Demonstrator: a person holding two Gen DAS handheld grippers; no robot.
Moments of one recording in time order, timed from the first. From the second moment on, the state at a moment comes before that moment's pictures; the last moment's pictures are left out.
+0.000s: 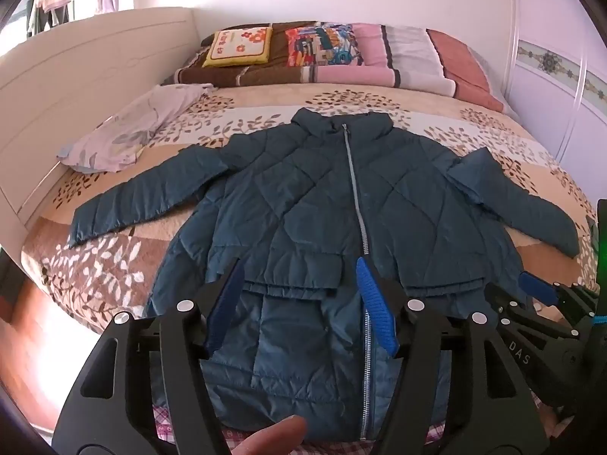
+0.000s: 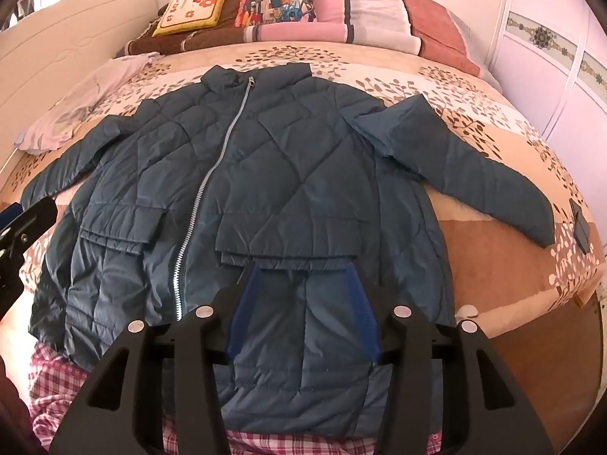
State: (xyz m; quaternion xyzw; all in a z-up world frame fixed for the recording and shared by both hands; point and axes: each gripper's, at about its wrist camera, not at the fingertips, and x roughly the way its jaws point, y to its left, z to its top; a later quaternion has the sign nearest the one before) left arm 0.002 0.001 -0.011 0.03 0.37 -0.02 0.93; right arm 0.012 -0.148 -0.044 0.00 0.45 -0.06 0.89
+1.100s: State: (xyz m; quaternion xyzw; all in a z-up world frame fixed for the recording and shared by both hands) left arm 0.006 -0.002 -0.019 0.03 0.38 -0.02 0.93; right arm 0.019 -0.154 -0.045 0.01 0.46 -0.06 0.89
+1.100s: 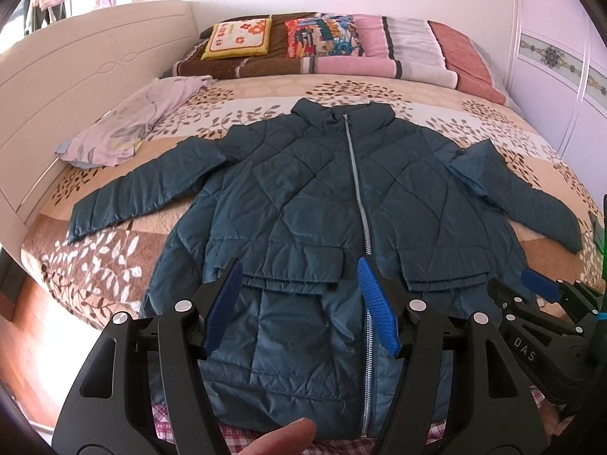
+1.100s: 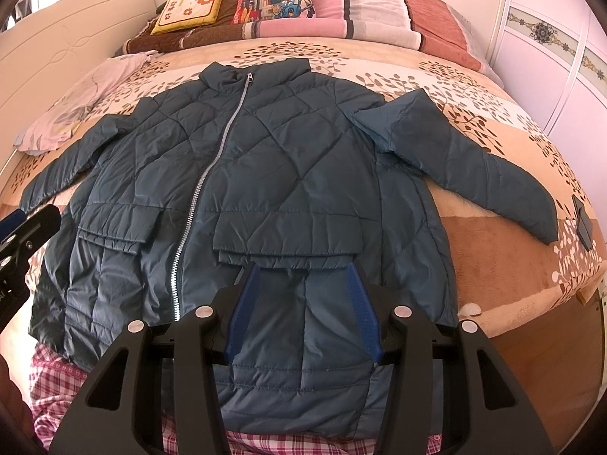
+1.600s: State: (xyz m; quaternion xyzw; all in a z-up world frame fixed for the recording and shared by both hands) left arm 0.006 -0.002 -0.022 0.03 0.38 -0.02 0.92; right arm 0.019 -0.154 -0.047 0.01 0.46 -0.06 0.89
